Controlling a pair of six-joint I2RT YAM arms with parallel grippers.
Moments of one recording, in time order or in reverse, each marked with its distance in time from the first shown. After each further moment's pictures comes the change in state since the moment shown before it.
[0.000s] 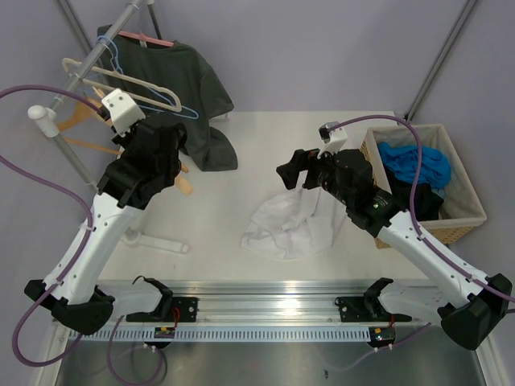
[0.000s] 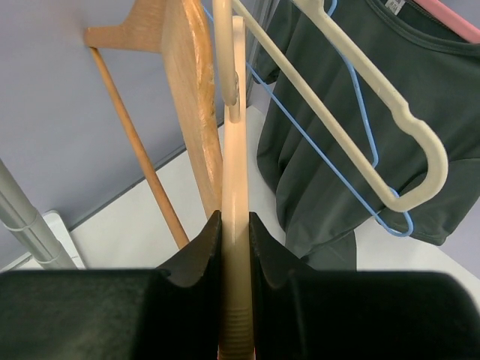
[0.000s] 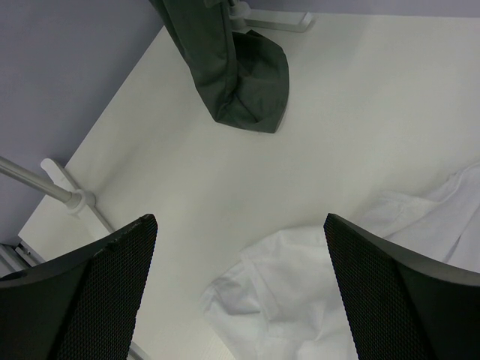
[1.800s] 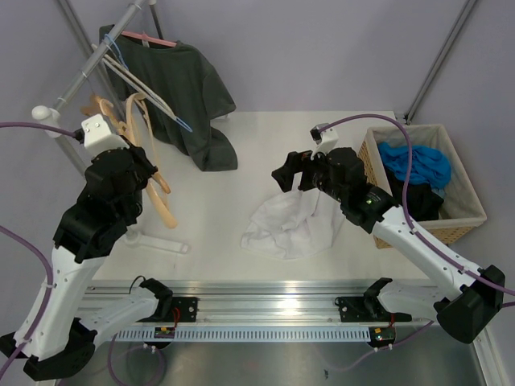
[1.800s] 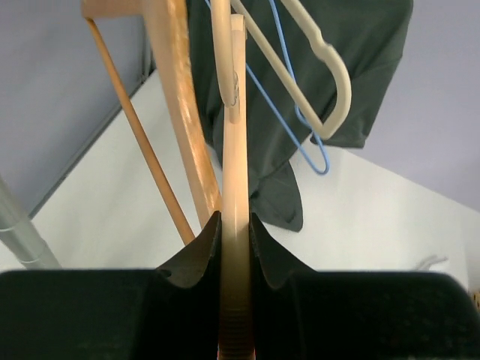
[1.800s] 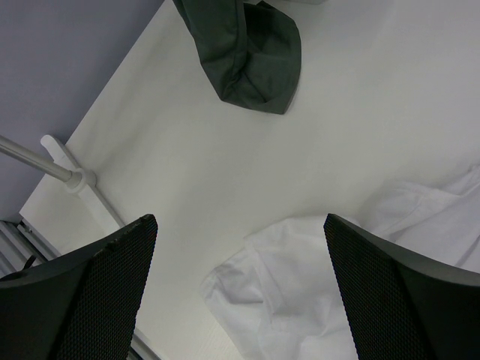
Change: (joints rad) left arm 0.009 -0.304 -0.142 -0.002 0.412 0.126; right arm 0.000 0.051 0.005 -0.006 -0.056 -0.005
